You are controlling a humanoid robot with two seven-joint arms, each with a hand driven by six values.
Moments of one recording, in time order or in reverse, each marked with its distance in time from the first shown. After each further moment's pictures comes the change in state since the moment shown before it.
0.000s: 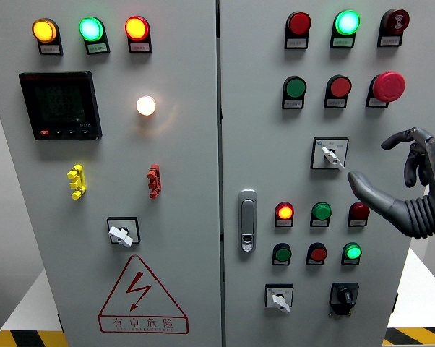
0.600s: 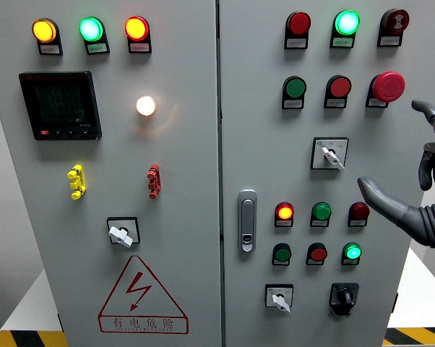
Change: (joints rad) left arm 0.000 0.000 0.000 0.000 0.000 0.000 0.000; right arm -0.047 -0.001 0.027 0.070 -0.030 -0.007 0.069
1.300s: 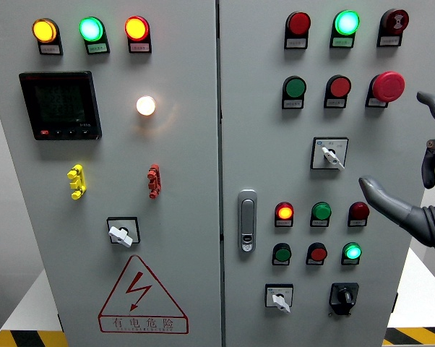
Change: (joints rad) left arm 0.000 0.000 0.000 0.000 0.000 0.000 0.000; right arm -0.010 0.000 0.006 0.033 -0.006 -0.004 0.041
